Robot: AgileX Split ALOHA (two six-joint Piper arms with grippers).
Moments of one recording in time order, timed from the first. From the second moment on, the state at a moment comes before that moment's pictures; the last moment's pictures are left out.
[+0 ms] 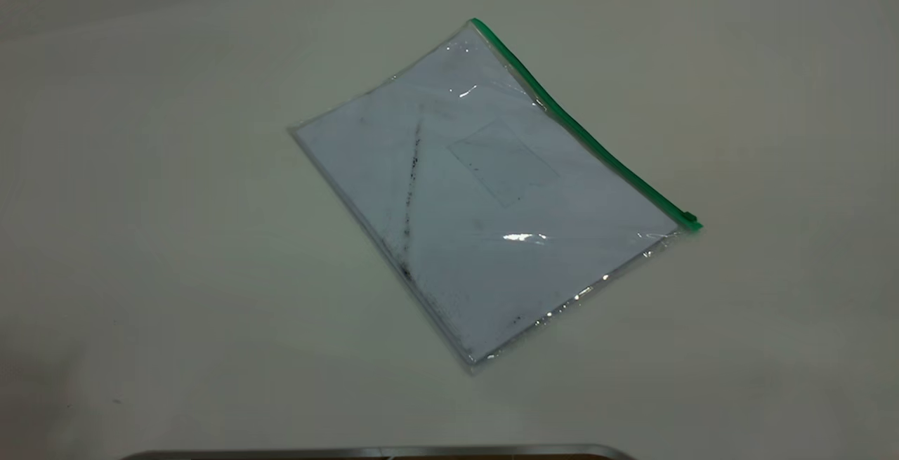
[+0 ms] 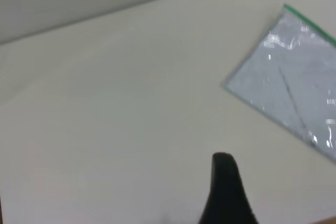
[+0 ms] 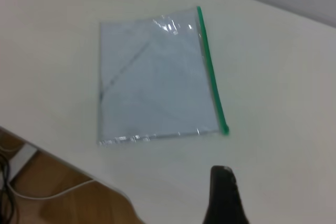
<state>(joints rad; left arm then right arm) -0.24 0.91 -1.35 0.02 1.17 0.08 0.17 0.07 -0.63 0.25 1.18 -0.30</state>
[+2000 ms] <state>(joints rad) -0.20 0.32 -0.49 -0.01 1.12 0.03 0.17 -0.02 -0.48 0.15 1.14 -0.26</state>
